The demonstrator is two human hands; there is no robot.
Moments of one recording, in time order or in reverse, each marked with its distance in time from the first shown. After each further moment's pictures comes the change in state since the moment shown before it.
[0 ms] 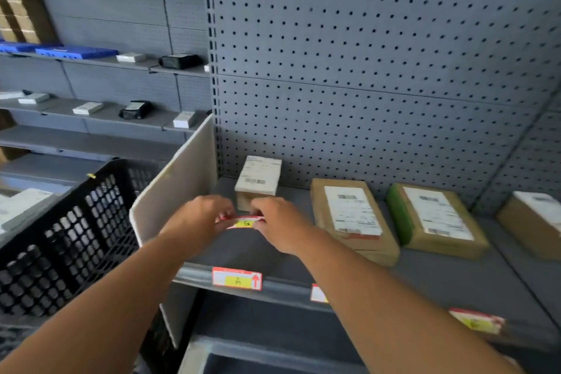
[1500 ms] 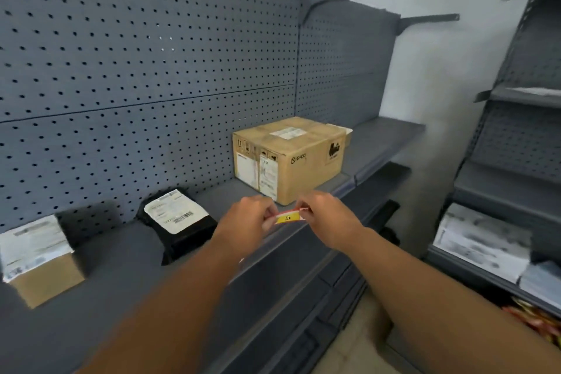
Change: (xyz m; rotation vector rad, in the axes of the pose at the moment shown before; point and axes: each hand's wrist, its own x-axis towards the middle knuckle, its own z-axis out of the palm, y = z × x) left_hand 0.134 0.931 0.324 -0.406 -0.225 0.787; right_hand -0.694 0.559 -0.368 -0.271 0.486 0.894
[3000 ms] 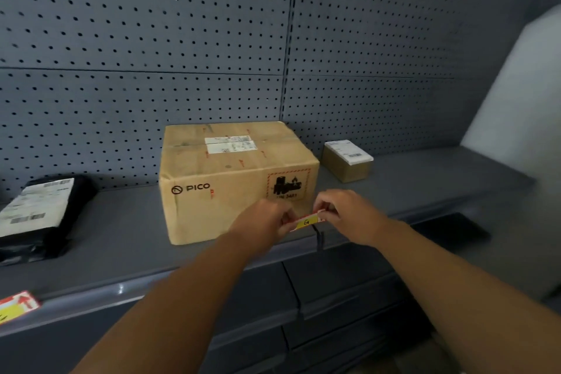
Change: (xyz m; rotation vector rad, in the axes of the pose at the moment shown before) left_hand 0.300 0.088 0.220 0.076 0.041 -0.199; right_hand 0.253 0.371 -0.047 0.137 -0.281 -0.465
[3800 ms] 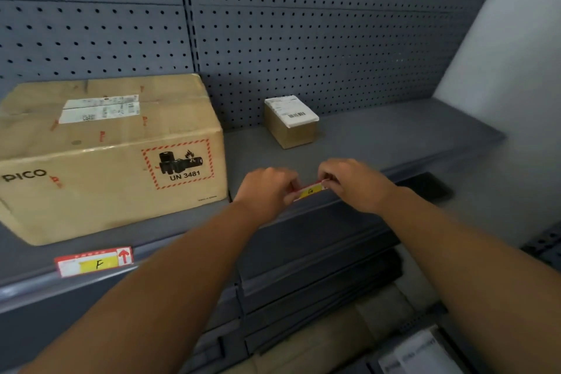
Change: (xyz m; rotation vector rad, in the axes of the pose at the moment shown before) left_hand 0.138 0.077 0.128 0.160 -0.032 -0.011; right_hand -0.018 0.190 -0.042 -0.175 -0.087 0.009
